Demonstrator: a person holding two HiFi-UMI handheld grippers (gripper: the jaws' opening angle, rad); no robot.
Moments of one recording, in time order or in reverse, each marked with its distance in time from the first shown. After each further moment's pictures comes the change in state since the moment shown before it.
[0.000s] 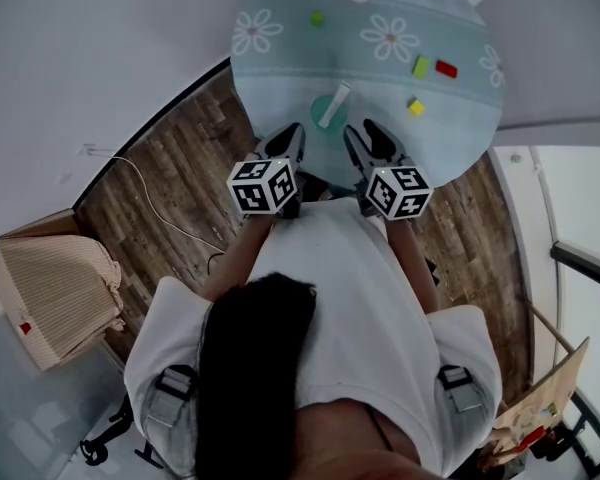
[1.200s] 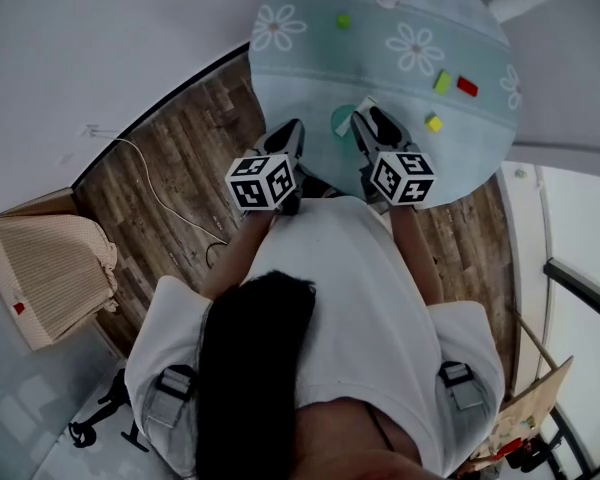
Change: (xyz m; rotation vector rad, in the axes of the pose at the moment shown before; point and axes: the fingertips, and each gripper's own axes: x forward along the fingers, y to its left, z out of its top) left arm 0.002 0.047 0.018 -0.067 -0.016 0.065; right arm 0.063 -0.007 0.015 -0.026 0.056 0.017
